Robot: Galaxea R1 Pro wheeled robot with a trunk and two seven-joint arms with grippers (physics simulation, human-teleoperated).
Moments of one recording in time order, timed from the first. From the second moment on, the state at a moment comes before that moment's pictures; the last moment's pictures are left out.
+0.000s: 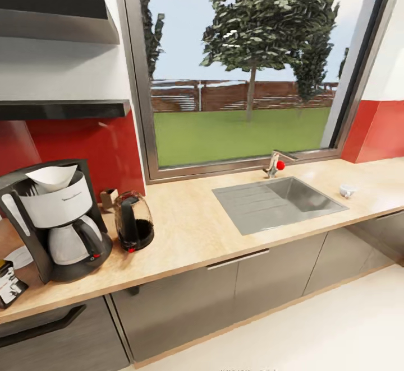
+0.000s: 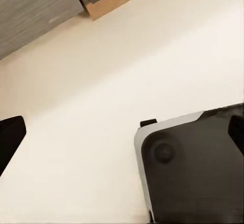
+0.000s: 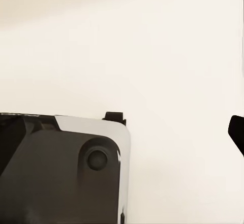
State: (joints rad) left arm 0.25 0.19 -0.35 -0.68 0.14 -0.22 0.12; right arm -0.19 -0.17 0.09 -0.10 -0.10 -0.14 0.22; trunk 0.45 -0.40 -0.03
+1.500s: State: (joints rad) left arm 0.25 0.16 -0.33 -0.33 0.28 -0.11 0.20; right arm -0.19 -0.18 0.09 -0.10 -0.10 -0.14 0.22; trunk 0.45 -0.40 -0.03
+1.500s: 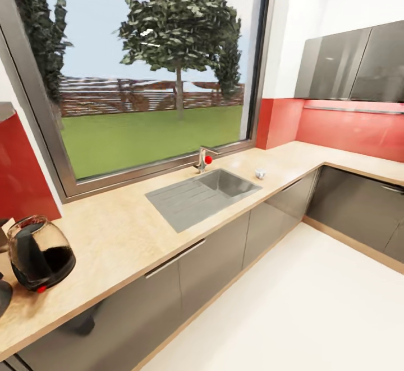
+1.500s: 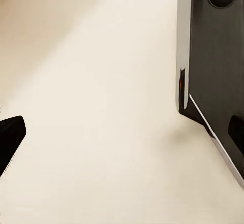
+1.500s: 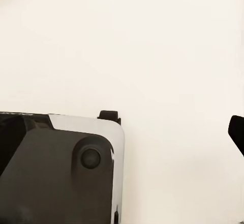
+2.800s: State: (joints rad) left arm 0.25 0.13 -0.34 -0.30 0.27 -0.10 0.20; right arm -0.19 -0.18 0.09 -0.10 -0.10 -0.14 0.22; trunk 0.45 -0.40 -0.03
